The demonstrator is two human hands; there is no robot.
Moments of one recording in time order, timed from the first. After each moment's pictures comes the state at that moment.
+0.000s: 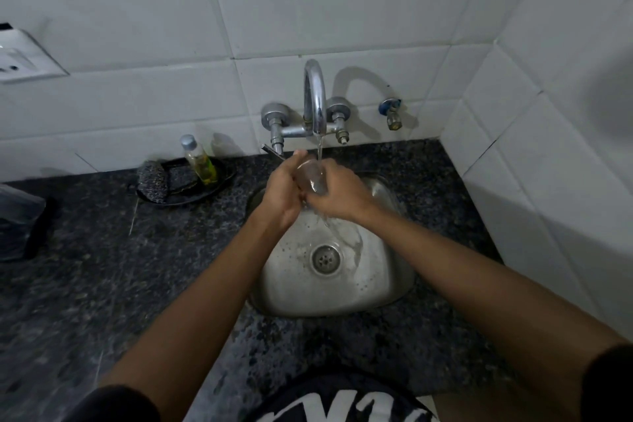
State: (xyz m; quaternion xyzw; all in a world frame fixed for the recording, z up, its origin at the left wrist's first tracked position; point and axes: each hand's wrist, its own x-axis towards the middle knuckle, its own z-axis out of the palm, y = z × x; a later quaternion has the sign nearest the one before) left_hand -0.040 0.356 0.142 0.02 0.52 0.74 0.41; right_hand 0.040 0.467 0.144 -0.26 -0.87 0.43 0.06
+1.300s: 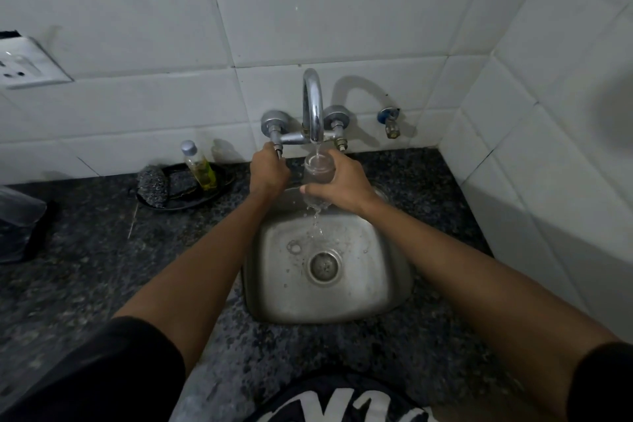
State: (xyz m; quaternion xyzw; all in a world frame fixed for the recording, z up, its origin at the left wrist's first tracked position) left_hand -0.102 0.372 0.130 0.23 0.90 0.36 0.05; right_hand 0.051 0.473 0.171 -0.23 -0.85 0.46 0.14
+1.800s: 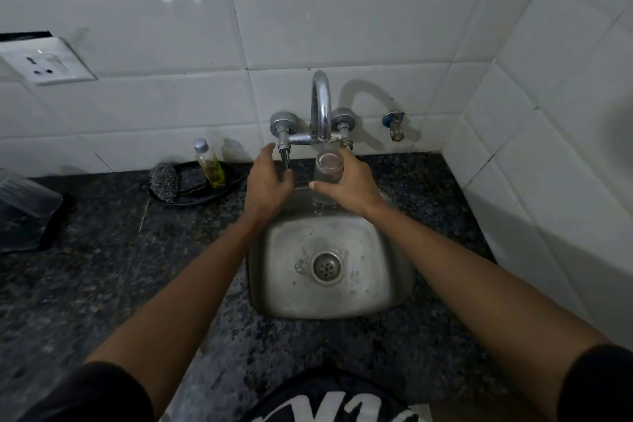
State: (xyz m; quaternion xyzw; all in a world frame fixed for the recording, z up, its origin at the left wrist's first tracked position) left_hand -0.069 0.318 0.139 0.29 0.85 0.44 0.03; right_hand 0.060 0.467 0.165 -0.23 -0.84 0.45 0.17
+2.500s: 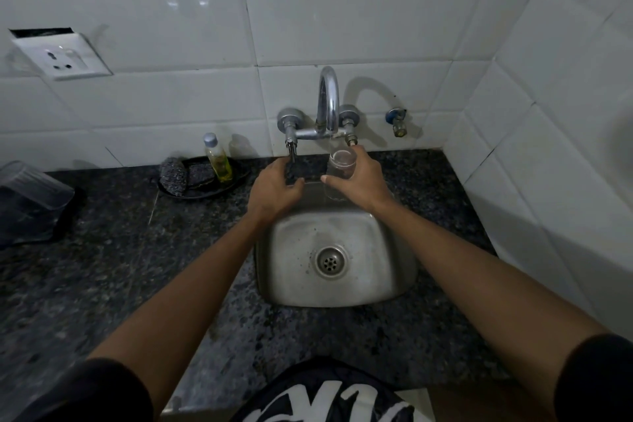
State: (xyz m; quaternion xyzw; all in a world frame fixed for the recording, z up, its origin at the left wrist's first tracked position) left_hand -0.046 0.291 0.154 0.35 0.86 0.38 0.05; right_hand 0.074 0.458 0.164 -0.27 -0.84 0.42 0.21
